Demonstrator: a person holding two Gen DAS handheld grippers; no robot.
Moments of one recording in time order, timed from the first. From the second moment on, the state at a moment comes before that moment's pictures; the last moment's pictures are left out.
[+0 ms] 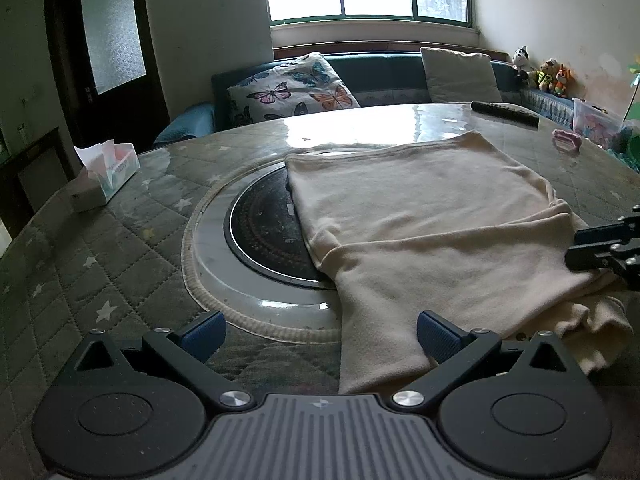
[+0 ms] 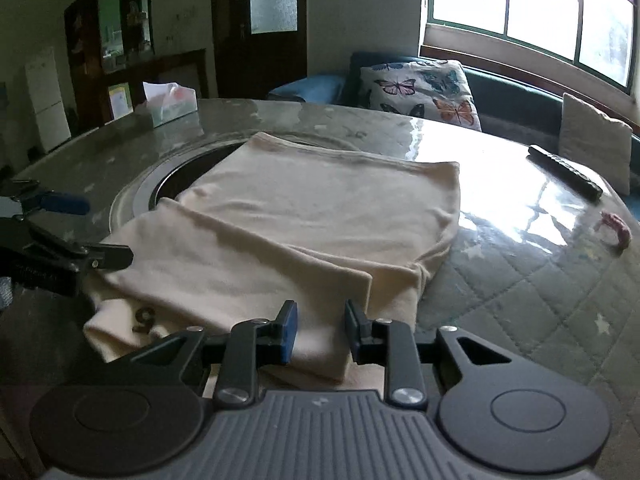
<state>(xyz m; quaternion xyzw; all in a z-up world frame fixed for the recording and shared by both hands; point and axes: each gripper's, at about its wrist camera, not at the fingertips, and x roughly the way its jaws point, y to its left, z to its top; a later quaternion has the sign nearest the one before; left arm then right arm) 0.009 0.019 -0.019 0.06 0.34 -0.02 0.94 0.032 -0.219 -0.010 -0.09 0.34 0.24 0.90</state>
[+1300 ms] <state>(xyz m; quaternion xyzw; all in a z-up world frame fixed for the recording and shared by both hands) 0.014 0.035 -0.010 0.05 0.33 0.02 0.94 0.023 -0.211 -0.007 -0.12 0.35 0.23 0.90</state>
